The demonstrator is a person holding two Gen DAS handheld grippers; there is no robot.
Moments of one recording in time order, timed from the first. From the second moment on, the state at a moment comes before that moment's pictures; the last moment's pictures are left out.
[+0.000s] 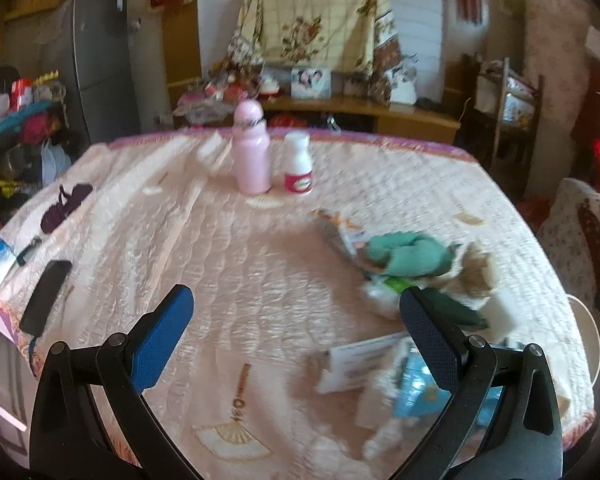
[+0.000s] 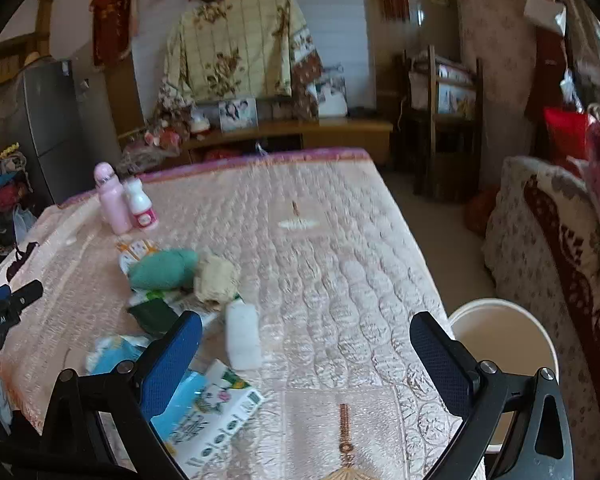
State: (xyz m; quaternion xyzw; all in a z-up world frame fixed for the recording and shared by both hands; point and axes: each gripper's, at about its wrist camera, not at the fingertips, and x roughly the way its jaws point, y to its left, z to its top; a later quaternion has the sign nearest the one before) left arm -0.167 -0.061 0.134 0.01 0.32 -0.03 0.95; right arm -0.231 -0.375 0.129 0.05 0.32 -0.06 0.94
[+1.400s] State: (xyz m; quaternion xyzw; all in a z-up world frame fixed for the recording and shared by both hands) left arm -0.218 -0.097 0.176 0.01 0.22 -0.05 0.97; right arm -0.265 -0.341 0.173 0.04 0.23 -0.05 0.97
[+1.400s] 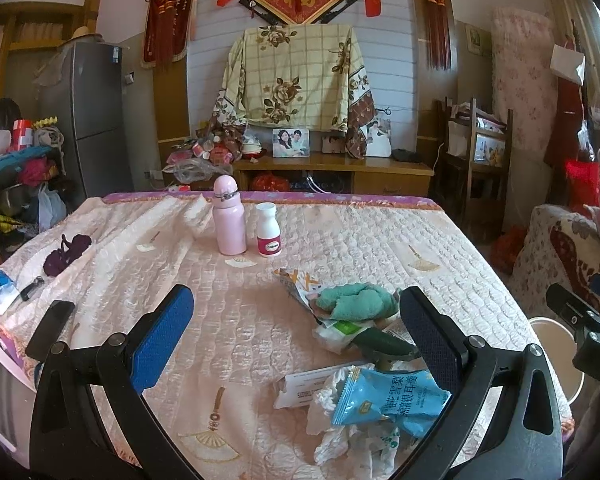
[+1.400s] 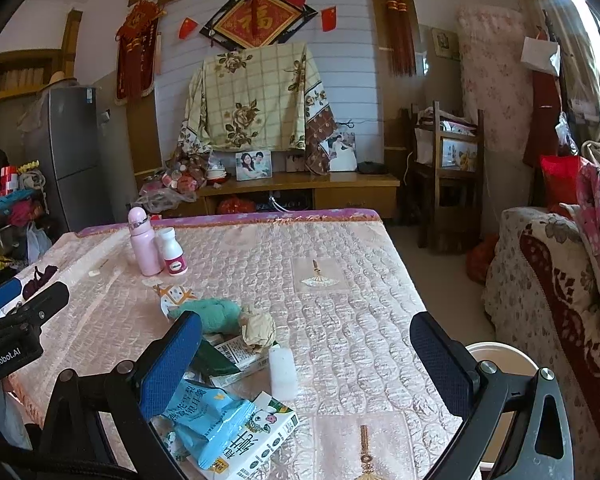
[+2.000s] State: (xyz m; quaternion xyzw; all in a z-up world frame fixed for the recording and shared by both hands) left arm -0.220 -0.099 0.181 0.01 0.22 -0.05 0.98; right arm -0.265 -0.339 0.174 0.04 0.23 -0.05 0.97
